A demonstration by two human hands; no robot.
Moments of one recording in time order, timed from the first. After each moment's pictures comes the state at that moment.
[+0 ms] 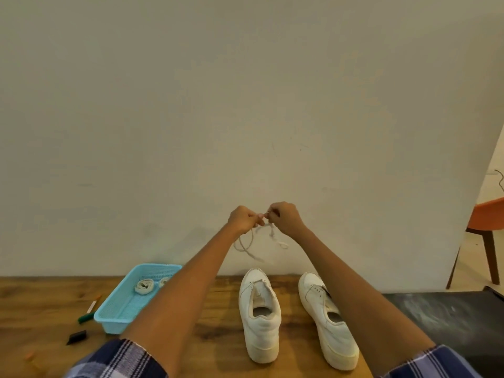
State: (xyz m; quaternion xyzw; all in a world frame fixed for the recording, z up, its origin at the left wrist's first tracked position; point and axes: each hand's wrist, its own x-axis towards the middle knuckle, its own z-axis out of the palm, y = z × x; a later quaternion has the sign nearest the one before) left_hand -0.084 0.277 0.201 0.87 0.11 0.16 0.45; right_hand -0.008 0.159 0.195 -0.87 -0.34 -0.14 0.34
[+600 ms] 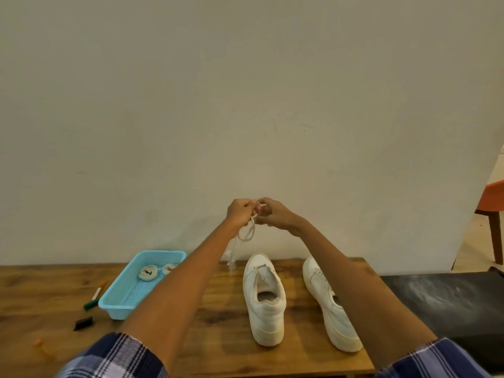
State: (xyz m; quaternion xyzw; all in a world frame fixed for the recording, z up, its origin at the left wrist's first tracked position) left_hand -0.074 0.287 0.173 0.81 0.13 0.20 0.53; right_hand -0.017 0.167 0.174 -0.82 -0.36 0.12 0.44
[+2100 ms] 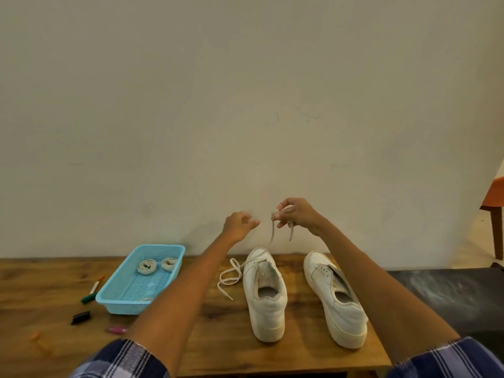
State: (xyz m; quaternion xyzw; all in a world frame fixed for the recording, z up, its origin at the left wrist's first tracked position) left_hand -0.061 0.307 0.115 0.89 0.15 0.14 0.41; right_hand 0.009 0.131 0.157 -0.79 -0.30 0.11 0.52
